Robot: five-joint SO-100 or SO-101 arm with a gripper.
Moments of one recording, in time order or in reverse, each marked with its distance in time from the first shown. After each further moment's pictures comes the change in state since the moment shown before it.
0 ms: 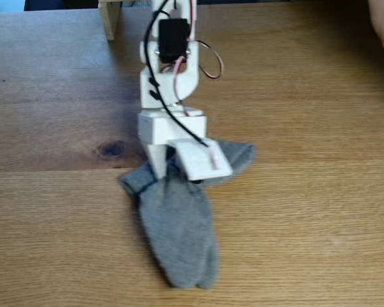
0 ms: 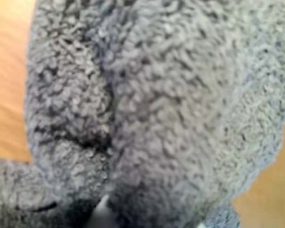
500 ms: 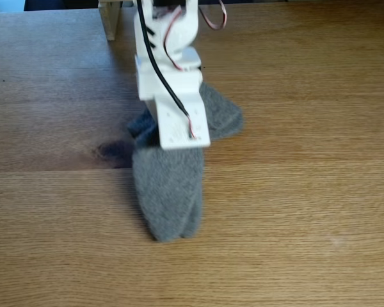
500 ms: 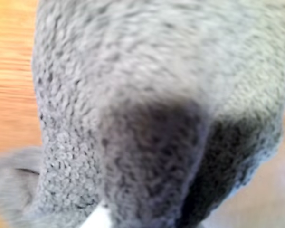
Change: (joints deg) arm -2.1 26.1 1.1 38.1 18.6
